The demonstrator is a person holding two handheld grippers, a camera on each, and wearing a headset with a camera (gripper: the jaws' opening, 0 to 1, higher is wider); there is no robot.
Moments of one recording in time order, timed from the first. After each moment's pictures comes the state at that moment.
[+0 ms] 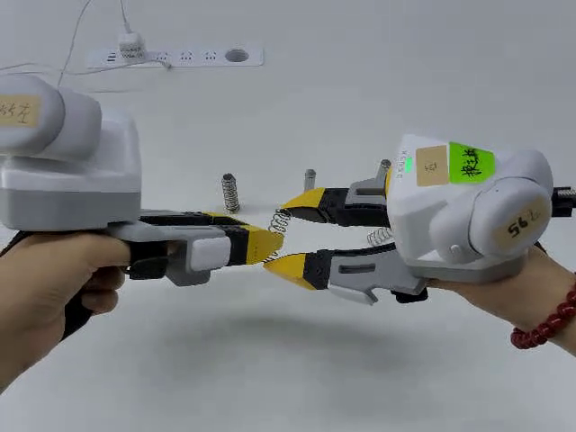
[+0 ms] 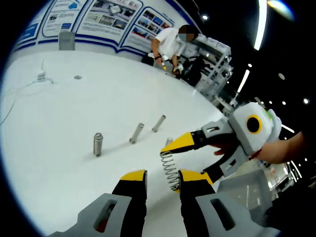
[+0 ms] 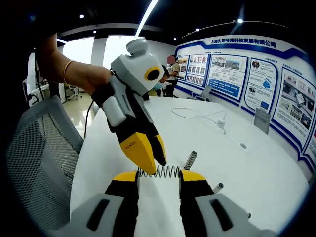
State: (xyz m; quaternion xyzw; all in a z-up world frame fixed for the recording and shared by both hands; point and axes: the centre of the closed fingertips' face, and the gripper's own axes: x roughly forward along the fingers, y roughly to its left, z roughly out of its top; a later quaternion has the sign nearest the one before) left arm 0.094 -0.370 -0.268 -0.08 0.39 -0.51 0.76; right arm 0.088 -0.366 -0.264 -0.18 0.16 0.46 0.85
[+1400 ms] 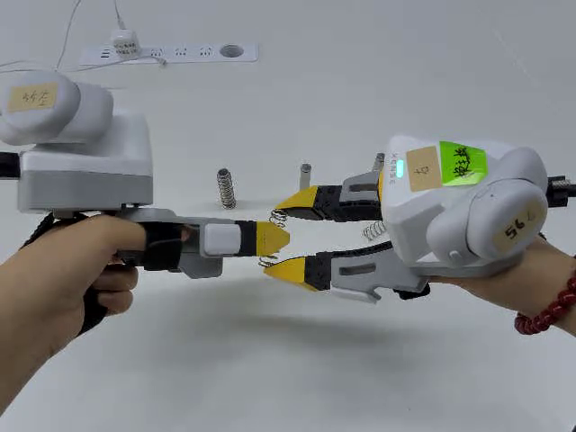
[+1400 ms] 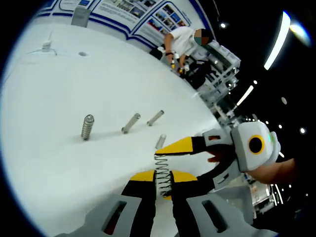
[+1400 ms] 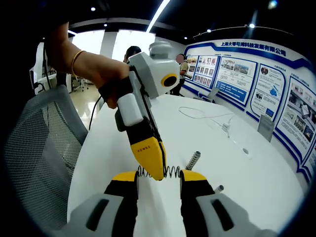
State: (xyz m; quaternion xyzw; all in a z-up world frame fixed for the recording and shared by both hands) left arm 0.085 -0.383 -0.273 -0.16 0.45 -0.49 0.73; right arm 0.082 -0.366 -0.268 -0.22 0.16 0.48 0.84
